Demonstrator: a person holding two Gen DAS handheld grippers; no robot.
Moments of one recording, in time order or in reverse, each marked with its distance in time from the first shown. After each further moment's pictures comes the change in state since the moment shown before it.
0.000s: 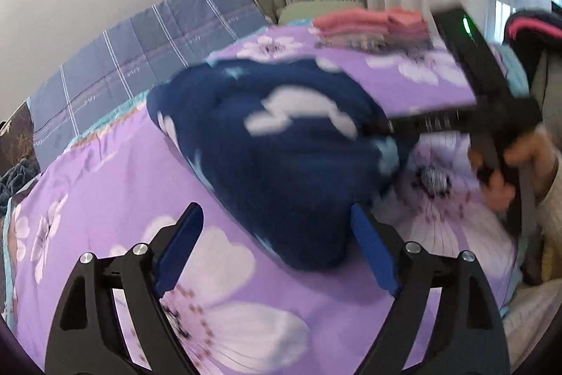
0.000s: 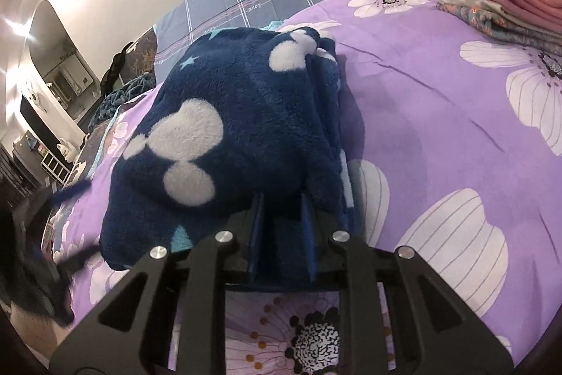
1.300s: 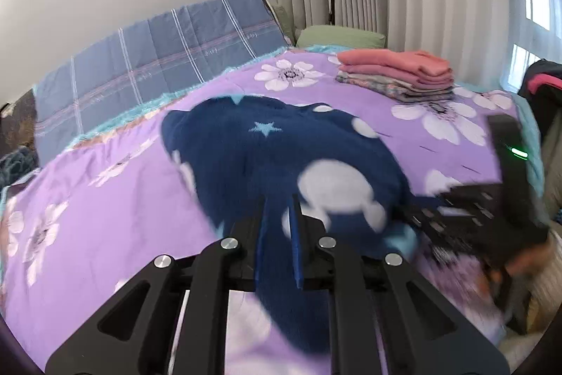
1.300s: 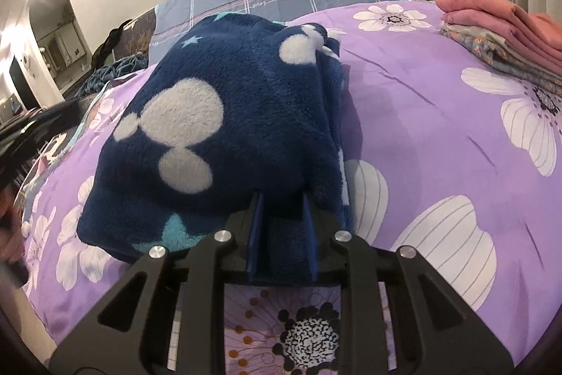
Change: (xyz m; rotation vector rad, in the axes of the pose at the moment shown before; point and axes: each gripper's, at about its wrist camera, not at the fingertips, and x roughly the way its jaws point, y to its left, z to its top) left arm 0.021 0.039 0.055 -0.121 -0.065 -0.025; right arm 0.002 0.019 -0.014 -0.089 -0.021 -0.091
